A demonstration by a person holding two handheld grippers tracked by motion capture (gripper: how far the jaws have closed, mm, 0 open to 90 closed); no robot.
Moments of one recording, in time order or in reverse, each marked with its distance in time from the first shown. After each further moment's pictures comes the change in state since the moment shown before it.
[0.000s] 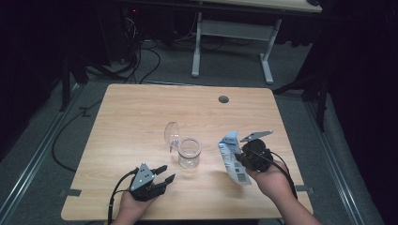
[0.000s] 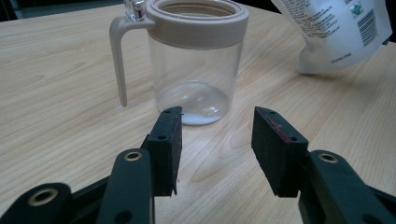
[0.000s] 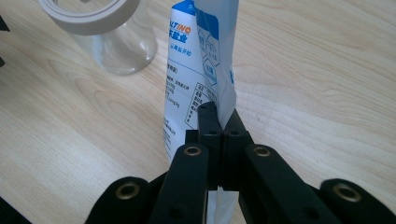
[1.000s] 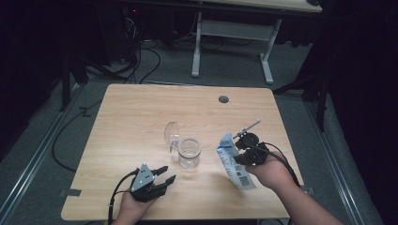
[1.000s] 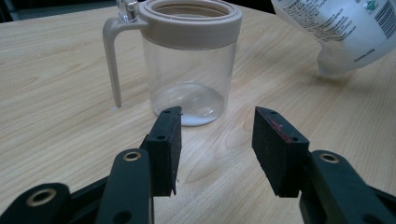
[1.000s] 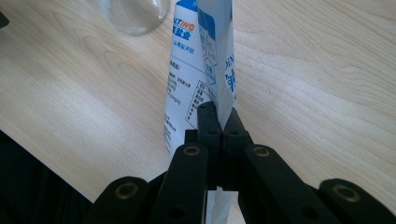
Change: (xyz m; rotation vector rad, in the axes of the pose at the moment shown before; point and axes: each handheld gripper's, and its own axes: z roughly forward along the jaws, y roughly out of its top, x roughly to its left) left arm -0.002 -0.001 0.000 -0.007 -0.010 0.003; right arm 0.004 0.026 -0.002 0.229 0.031 -0.066
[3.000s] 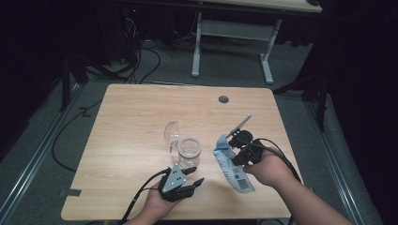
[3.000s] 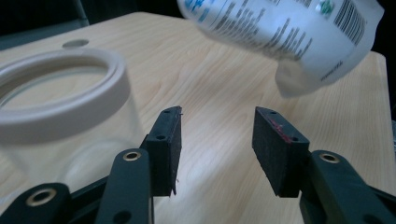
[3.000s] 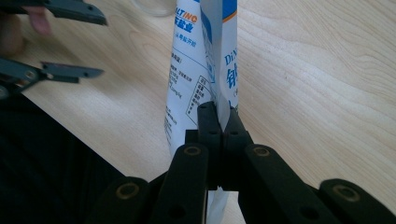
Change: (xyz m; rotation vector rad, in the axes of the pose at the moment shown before) left arm -0.054 0.036 0.057 -0.037 -0.132 0.142; right arm 0.019 0.017 -0.020 0.122 0.020 -0.035
